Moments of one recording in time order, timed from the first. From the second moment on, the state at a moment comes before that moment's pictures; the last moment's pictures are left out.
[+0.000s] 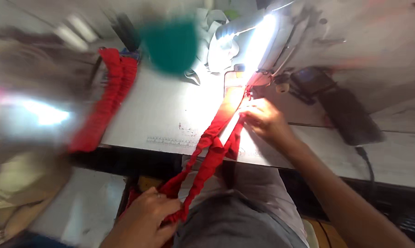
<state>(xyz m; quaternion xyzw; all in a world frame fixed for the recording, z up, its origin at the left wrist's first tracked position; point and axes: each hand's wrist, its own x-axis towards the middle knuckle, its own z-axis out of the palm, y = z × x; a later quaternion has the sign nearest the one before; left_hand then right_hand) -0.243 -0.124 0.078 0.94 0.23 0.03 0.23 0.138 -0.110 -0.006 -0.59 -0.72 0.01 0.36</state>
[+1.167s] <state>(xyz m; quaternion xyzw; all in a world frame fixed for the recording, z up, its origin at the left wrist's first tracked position) -0.294 -0.170 0.173 0.93 0.29 -0.05 0.21 0.093 -0.094 0.005 -0.50 -0.76 -0.13 0.38</state>
